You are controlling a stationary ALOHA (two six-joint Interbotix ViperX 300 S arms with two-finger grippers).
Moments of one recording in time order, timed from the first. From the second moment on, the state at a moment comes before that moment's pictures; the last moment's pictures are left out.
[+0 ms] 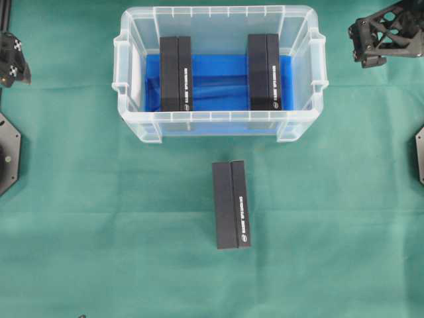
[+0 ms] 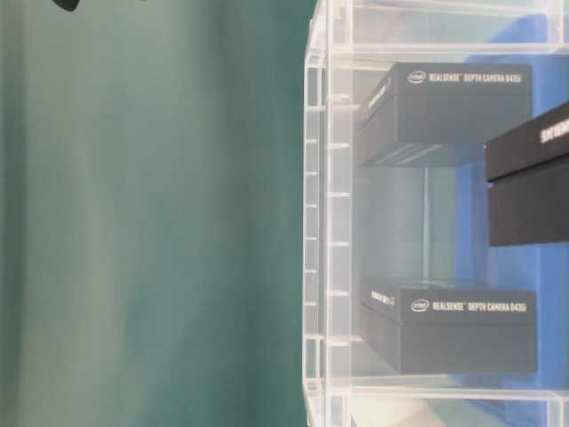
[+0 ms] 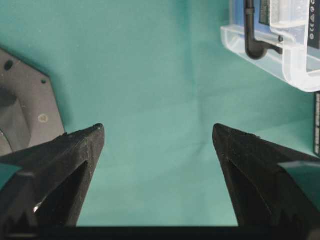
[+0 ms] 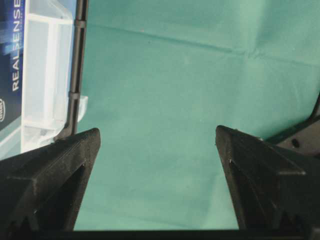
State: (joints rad) left arm 0.32 -0.73 0.51 0.07 1.45 -1.16; right arm -0.36 -0.44 0.43 -0.17 1.37 1.22
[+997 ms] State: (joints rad) left arm 0.26 -0.38 0.29 0.07 1.34 -1.16; right arm -0.36 -0.43 0.43 -0.16 1.37 1.22
